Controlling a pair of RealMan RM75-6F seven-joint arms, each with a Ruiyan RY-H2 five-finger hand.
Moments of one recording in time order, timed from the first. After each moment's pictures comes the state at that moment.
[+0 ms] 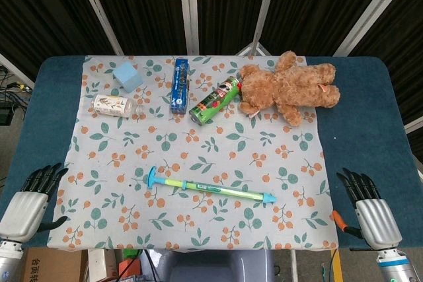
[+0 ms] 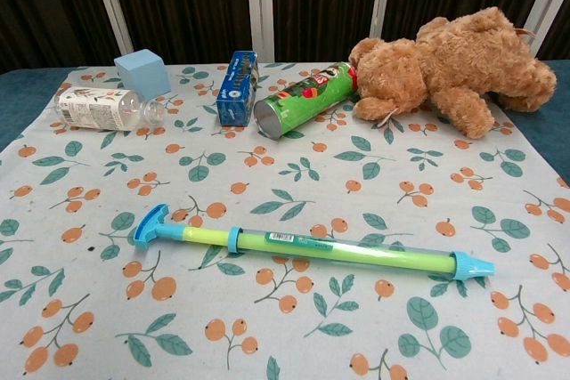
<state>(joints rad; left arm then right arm) -0.08 -1.08 0.06 -1.80 1.59 1.41 0.19 0.06 -1.10 -0.05 -1.70 -1.65 1.46 0.04</state>
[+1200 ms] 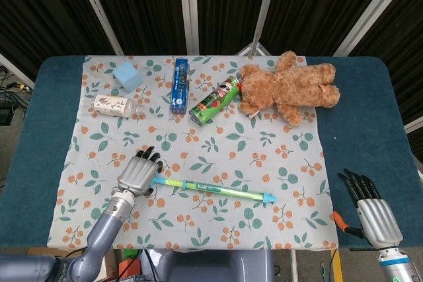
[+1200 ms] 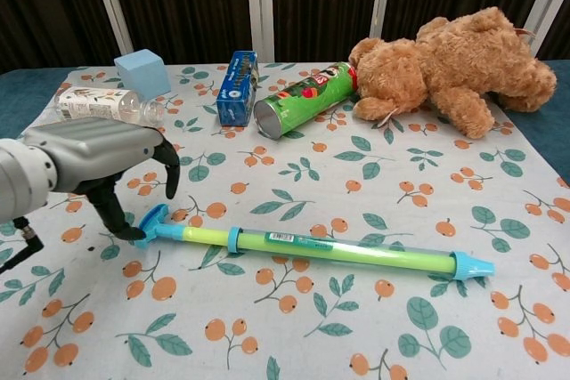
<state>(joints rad) -0.65 -1.58 -0.18 -1.87 0.79 1.14 1.06 0.07 -1.07 -0.05 -1.72 -1.62 1.43 0.11</state>
